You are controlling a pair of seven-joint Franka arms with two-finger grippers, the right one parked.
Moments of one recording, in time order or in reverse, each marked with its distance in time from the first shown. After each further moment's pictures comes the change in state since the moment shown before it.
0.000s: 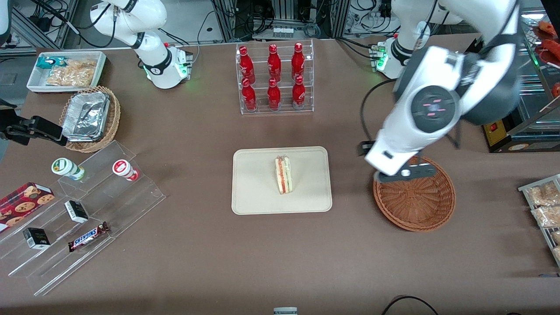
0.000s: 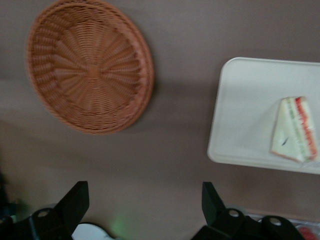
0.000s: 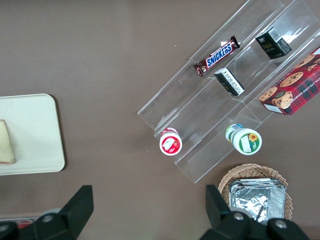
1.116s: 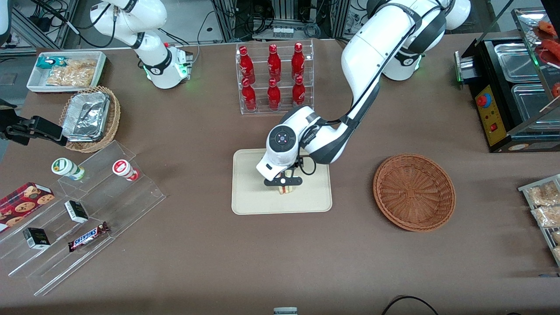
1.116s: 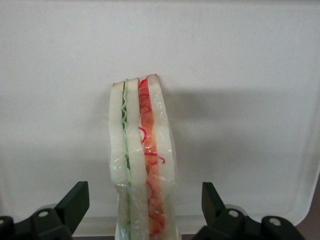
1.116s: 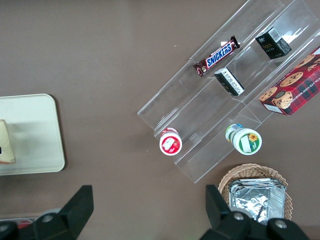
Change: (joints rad) arm -0.374 0.483 -0.066 -0.003 0.002 0.670 -0.356
